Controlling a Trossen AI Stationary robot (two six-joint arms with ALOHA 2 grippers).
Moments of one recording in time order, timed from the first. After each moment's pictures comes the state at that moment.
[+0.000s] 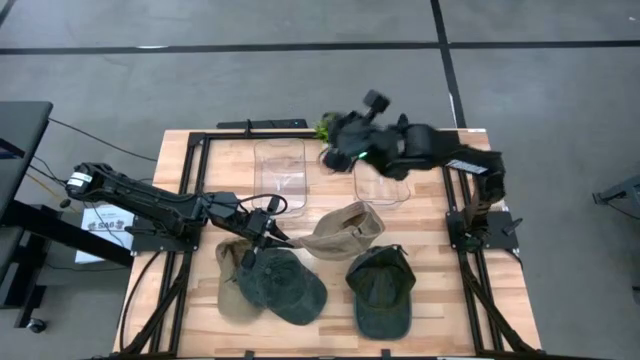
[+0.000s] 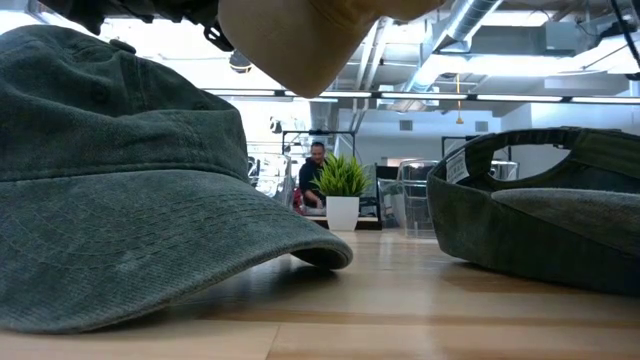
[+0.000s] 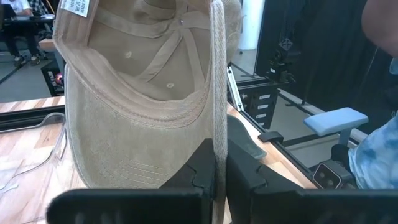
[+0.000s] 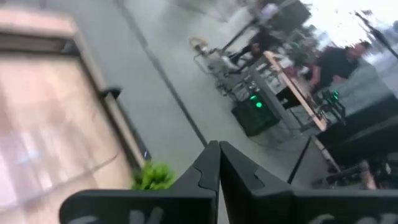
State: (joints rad) left arm -0.20 1.12 0.56 0.43 0.17 0.07; right arm 0.04 1.87 2.33 -1.11 0.95 -0.23
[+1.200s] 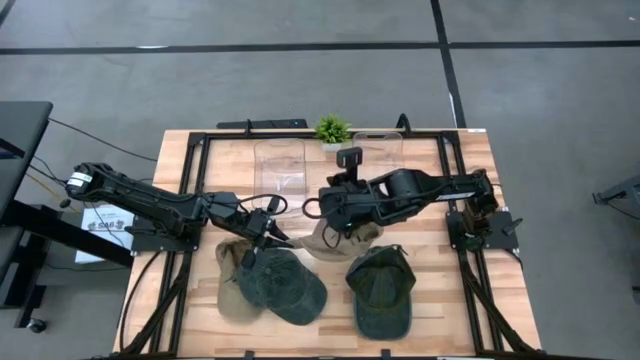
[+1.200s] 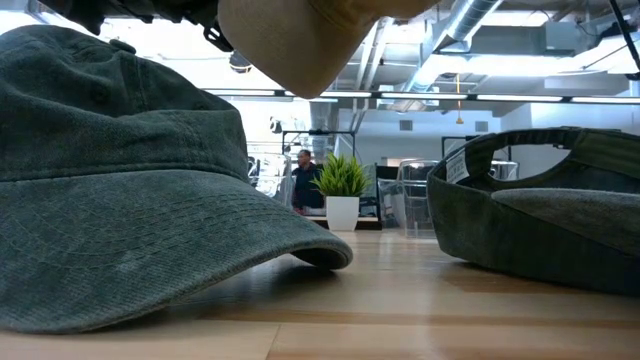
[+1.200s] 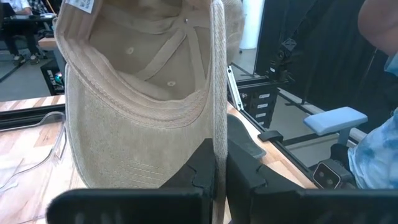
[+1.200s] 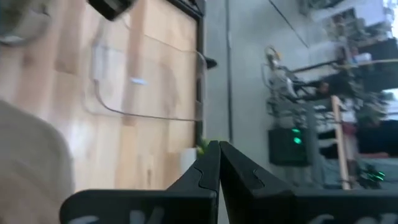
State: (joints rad) left arm -0.20 1.12 0.56 0.43 0.17 0.07; right arm 0.27 1.96 2.35 -1.40 0.79 -0.29
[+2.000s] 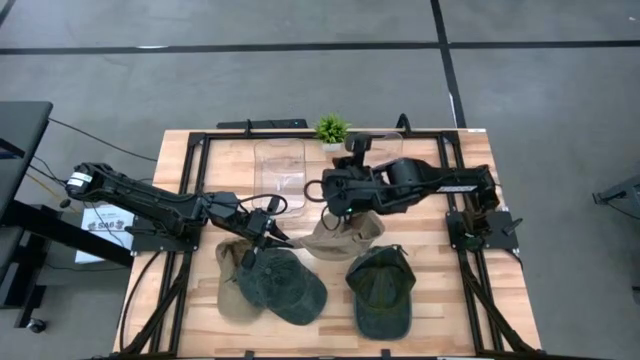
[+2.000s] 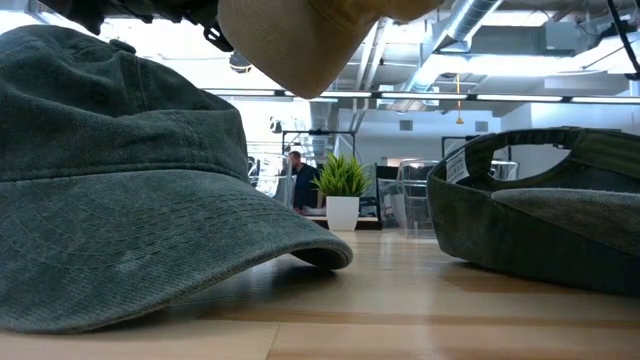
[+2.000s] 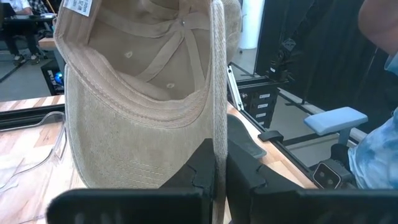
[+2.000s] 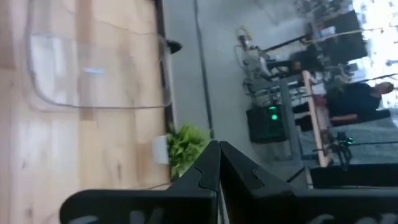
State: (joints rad) left arm -0.20 1.12 0.56 0.43 0.16 0.07; right arm 0.22 1.94 2.34 -1.41 0.90 -0.25
